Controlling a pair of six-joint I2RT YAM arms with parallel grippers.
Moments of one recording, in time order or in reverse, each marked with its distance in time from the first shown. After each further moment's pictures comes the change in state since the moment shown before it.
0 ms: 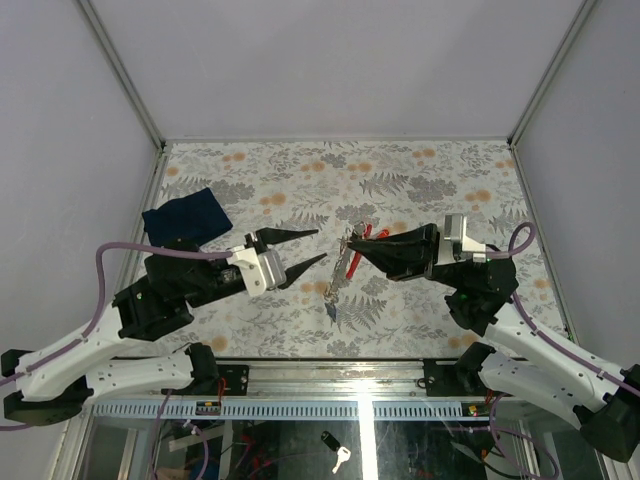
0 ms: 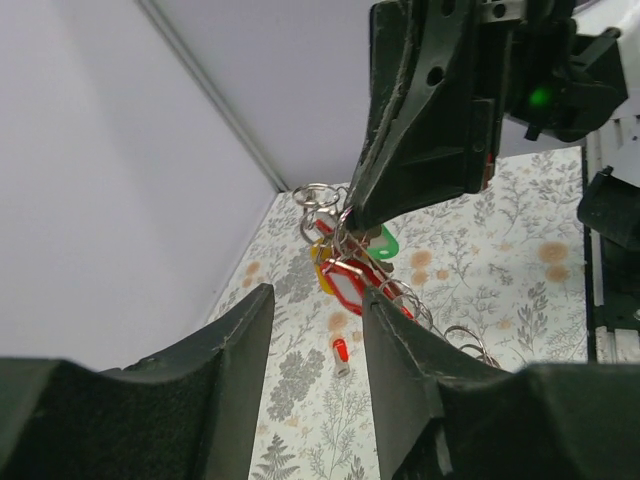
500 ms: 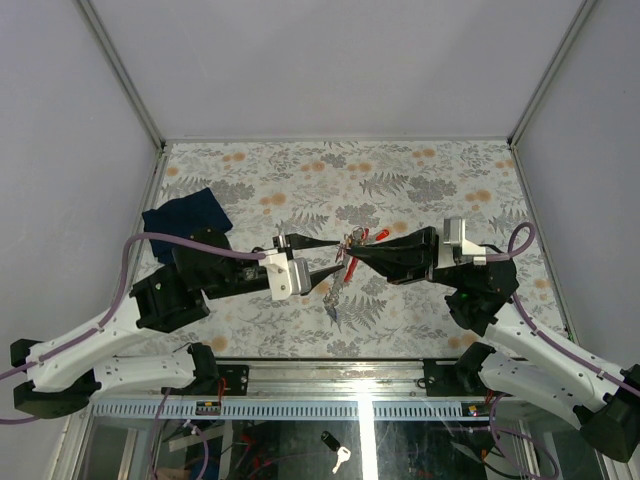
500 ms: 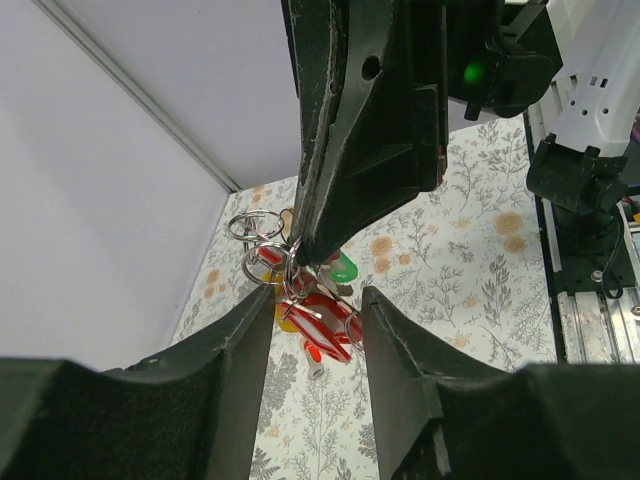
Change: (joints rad) left arm 0.000 0.097 0.045 -0.043 0.144 0.038; right arm 0.000 0.000 0.000 0.008 -0.077 0.011
